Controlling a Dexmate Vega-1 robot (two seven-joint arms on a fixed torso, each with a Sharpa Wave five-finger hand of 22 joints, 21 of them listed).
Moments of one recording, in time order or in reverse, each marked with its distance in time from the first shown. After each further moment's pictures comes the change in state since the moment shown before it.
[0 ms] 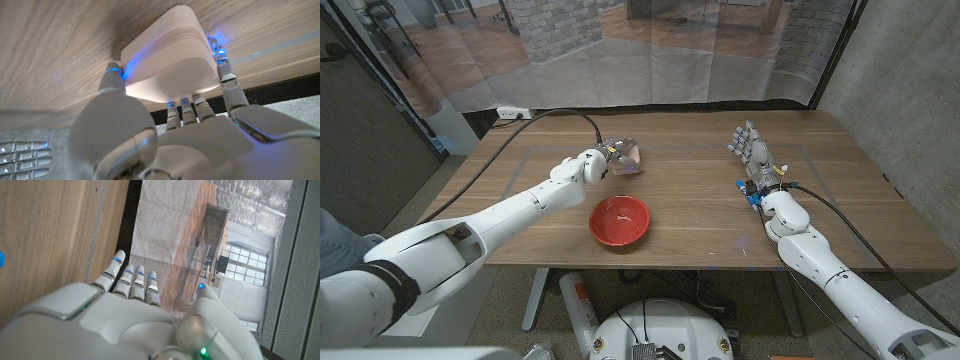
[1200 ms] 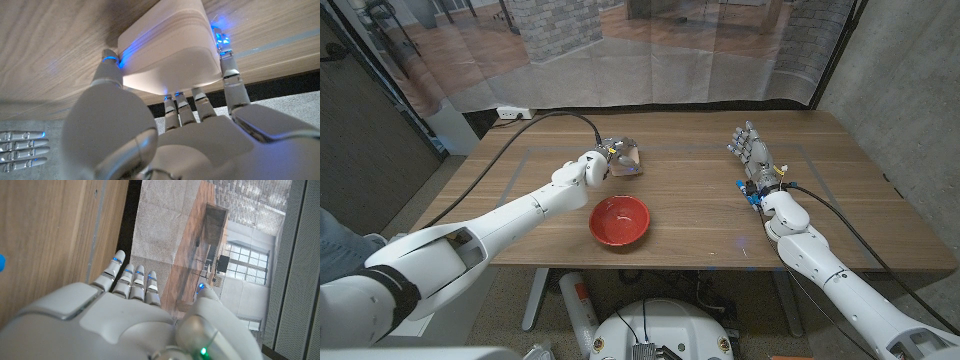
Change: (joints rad) left arm 0.025 -0.006 -0.016 -0.025 -0.014 0.025 0.068; left_hand 0.074 -0.074 0.080 -0.007 -0.127 0.174 0.004 0.084 0.030 0.174 -0.037 0.068 0.075 0.116 0.044 0.088 0.103 0.059 -0.002 0.062 0.009; right arm 0.005 0.002 0.001 0.013 0.017 0.005 0.017; right_hand 0.000 0.000 0.001 -0.007 0.000 0.000 0.000 0.000 0.000 0.000 0.000 0.000 0.000 0.005 -0.005 0.000 0.000 0.009 0.009 -0.014 0.000
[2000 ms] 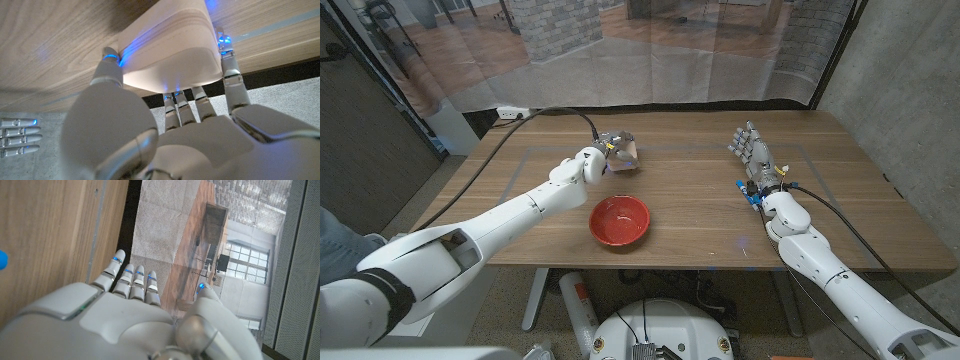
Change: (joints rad) left arm 0.019 0.027 -0.031 -0.077 -0.002 0.046 0.011; left_hand 0.008 -0.008 0.012 -0.002 -0.006 0.004 0.011 0.007 0.008 0.016 -0.006 0.008 0.021 0.005 0.005 -0.001 0.020 0.000 0.000 0.007 0.000; right arm -0.005 -0.003 0.003 -0.005 0.002 -0.001 -0.001; right_hand 0.000 0.000 -0.003 -0.003 0.000 0.000 0.000 0.000 0.000 0.000 0.000 -0.008 0.000 0.000 0.000 0.000 0.000 0.007 -0.007 -0.008 0.000
